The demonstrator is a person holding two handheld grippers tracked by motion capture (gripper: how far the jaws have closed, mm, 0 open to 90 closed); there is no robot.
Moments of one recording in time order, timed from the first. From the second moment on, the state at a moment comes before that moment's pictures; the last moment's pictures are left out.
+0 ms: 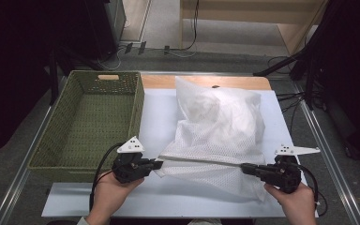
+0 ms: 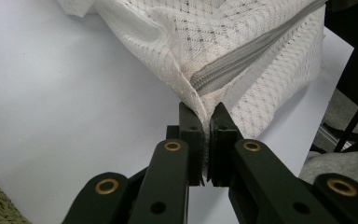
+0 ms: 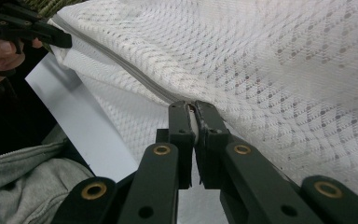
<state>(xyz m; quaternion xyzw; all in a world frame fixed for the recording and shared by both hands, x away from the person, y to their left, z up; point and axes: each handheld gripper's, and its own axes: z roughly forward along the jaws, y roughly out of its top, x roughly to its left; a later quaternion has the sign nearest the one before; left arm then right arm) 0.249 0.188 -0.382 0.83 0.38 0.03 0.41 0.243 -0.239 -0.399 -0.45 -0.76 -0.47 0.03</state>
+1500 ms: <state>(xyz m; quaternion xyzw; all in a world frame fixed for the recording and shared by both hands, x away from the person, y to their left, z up) 0.249 0.189 -0.382 0.83 0.38 0.03 0.41 0.235 -0.268 -0.400 -0.48 -0.74 -0.47 0.02</state>
